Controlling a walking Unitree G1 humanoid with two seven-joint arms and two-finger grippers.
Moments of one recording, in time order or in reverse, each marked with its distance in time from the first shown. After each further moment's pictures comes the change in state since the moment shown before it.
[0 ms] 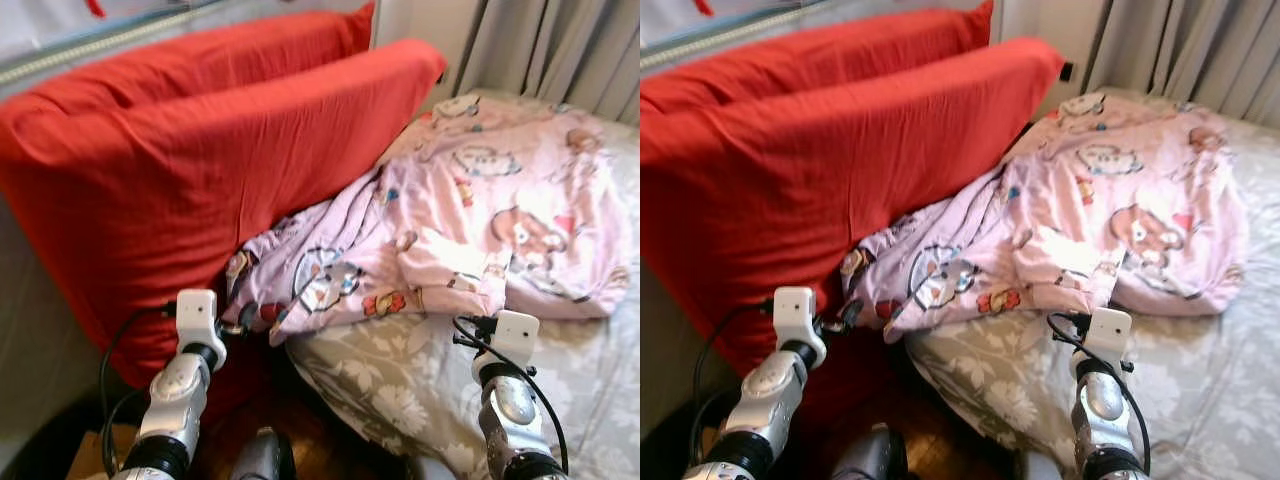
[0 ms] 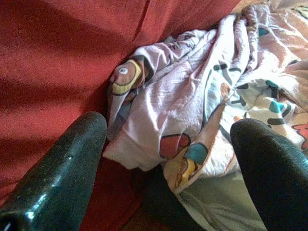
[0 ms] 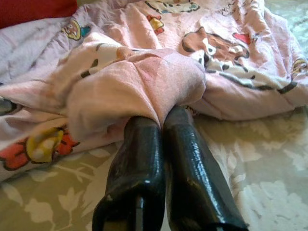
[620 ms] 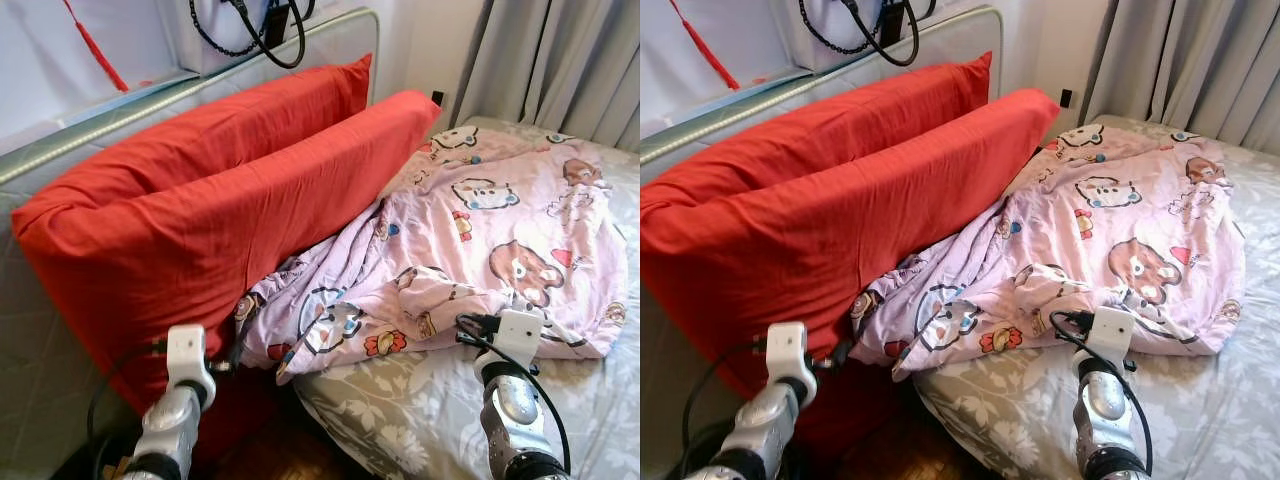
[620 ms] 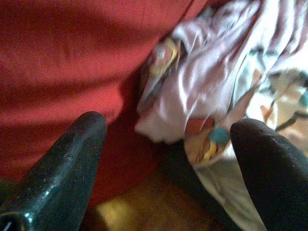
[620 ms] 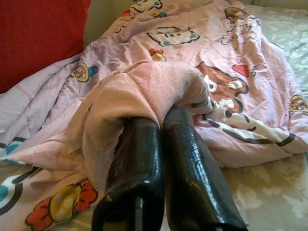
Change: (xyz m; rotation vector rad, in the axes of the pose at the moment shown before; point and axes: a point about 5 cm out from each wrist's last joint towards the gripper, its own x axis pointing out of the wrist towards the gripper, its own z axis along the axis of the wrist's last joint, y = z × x) left arm -0.021 0.018 -0.053 -0.056 0.248 0.107; right arm 0.001 -0.002 0.003 0.007 -0.017 -0.011
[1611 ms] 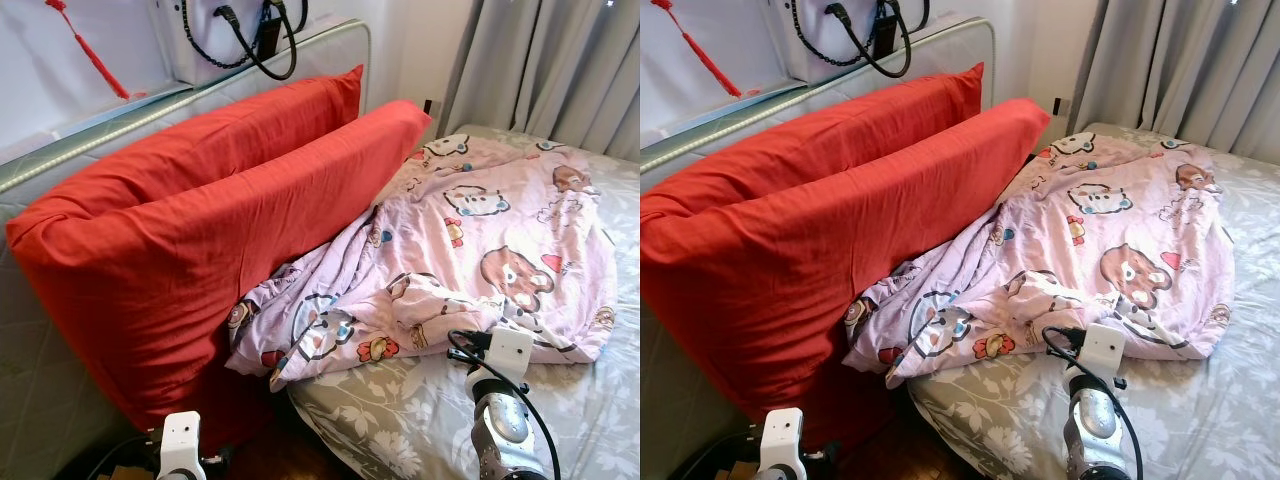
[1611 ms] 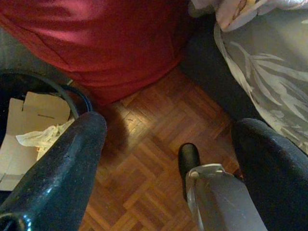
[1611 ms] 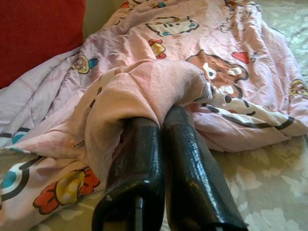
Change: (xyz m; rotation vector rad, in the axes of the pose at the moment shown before) left arm -0.047 0.015 -0.093 0.023 0.373 0.096; right arm -0.015 0.007 -0.020 0.030 0.045 0.003
